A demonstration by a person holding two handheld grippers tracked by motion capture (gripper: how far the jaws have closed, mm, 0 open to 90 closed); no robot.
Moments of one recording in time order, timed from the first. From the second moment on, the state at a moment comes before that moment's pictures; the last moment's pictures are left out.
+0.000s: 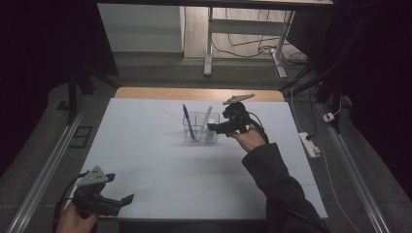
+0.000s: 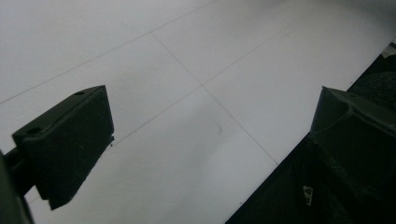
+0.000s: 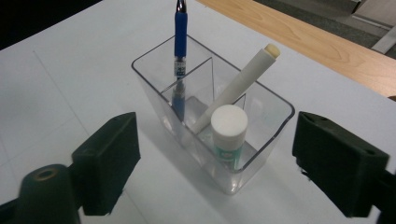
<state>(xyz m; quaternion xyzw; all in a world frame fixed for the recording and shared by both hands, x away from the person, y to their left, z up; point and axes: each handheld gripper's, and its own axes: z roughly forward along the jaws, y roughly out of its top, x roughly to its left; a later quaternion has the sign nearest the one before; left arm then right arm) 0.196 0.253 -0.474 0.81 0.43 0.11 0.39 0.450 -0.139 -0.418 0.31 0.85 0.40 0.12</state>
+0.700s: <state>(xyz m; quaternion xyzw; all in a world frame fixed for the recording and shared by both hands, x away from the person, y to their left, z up) 0.196 0.254 -0.474 0.81 0.43 0.11 0.39 0.410 -0.153 -0.421 0.27 0.87 0.40 0.10</state>
